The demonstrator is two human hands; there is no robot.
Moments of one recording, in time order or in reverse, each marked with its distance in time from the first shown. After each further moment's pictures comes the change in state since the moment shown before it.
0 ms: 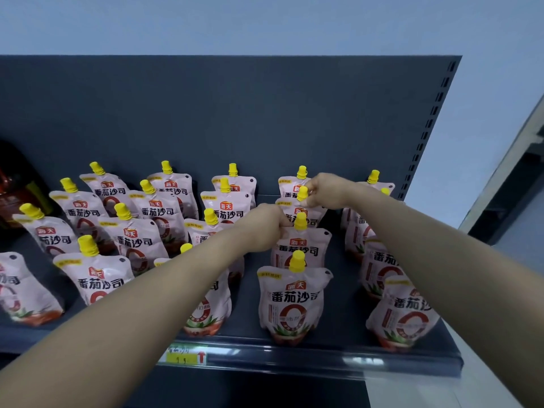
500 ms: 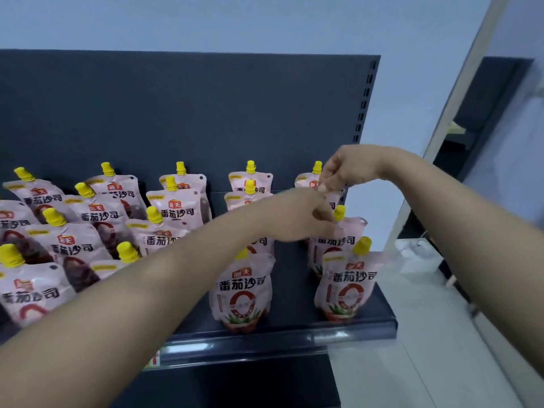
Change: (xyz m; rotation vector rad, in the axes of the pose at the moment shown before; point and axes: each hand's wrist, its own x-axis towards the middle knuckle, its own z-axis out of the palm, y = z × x) left_hand -0.024 0.129 -0.009 -0.076 -0.146 0.374; right_hand -0.104 0.055 -0.080 -0.044 0.001 0.145
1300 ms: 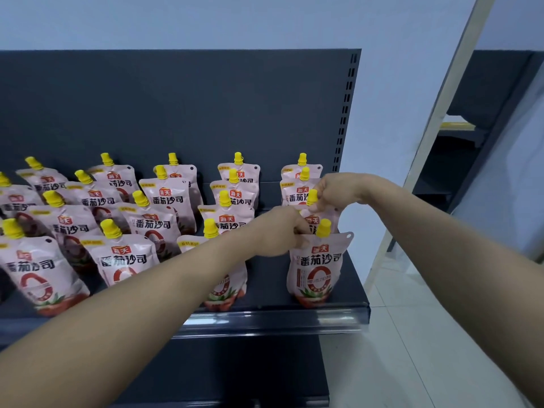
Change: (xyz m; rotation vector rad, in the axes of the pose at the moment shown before) left_hand 0.013 0.011 0.061 -0.027 0.035 -0.131; right_hand -0.009 0.043 0.048 -0.010 -0.153 0.022
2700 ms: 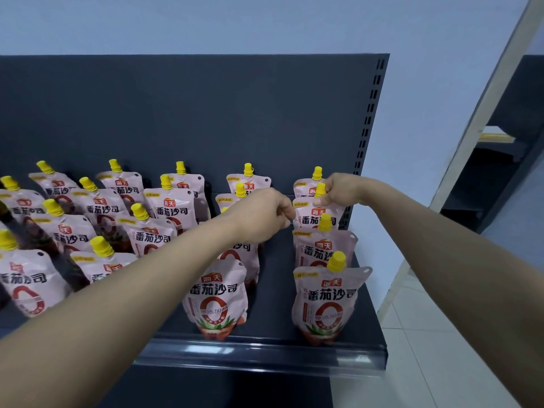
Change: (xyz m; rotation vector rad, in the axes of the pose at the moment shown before) left_hand 0.014 -0.015 -0.047 0.029 0.244 -0.221; right_hand 0.070 0.012 -0.022 0.097 0.084 -0.019
